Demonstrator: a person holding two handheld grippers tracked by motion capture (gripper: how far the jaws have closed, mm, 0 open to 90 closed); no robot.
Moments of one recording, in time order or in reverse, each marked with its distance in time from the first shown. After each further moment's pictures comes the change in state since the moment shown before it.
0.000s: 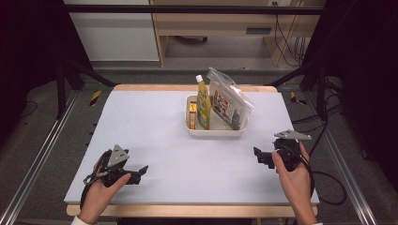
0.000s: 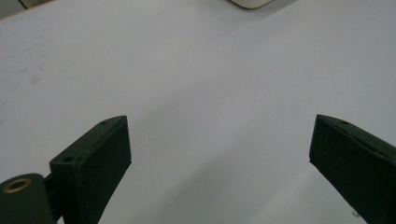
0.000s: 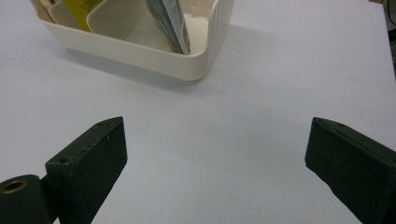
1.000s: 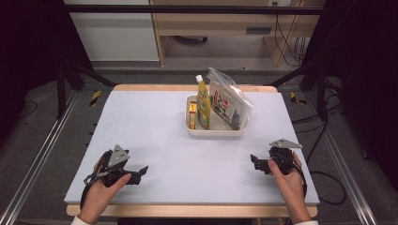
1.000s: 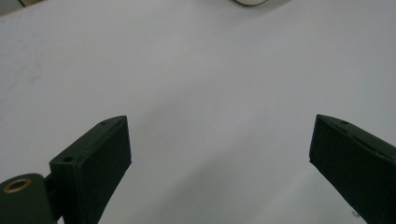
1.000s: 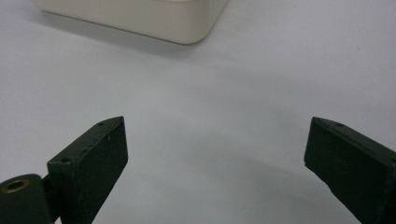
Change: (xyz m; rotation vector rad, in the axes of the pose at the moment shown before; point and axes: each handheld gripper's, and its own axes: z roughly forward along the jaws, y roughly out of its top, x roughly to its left) left arm 0.000 -0.001 0.001 0.008 0.001 0.004; right arm -0.011 -0.041 0.043 0.003 0.040 -0.002
